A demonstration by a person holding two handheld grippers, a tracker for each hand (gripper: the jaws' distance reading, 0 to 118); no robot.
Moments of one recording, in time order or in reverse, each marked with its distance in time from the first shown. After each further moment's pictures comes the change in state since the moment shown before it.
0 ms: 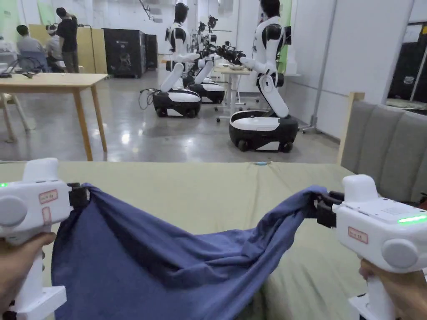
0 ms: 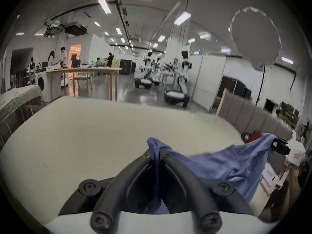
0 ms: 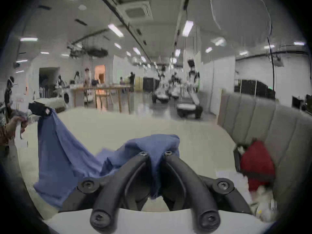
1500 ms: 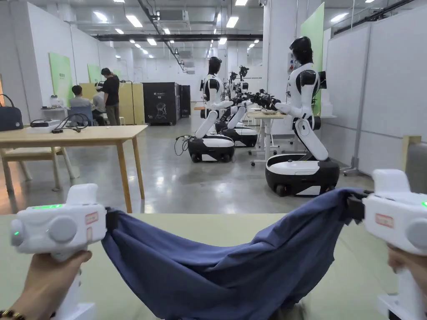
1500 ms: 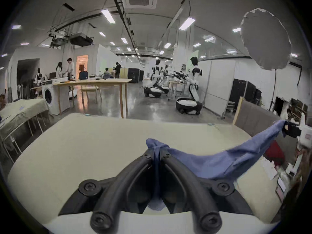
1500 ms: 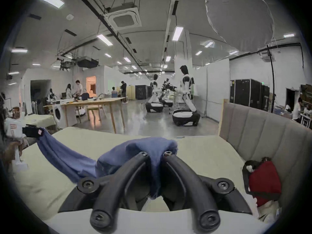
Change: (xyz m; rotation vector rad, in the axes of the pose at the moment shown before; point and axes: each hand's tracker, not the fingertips) left arm -0.072 0.044 -0.064 0.009 0.102 -0.088; right arm -0.014 0.067 -0.089 0.004 -0.079 -0.086
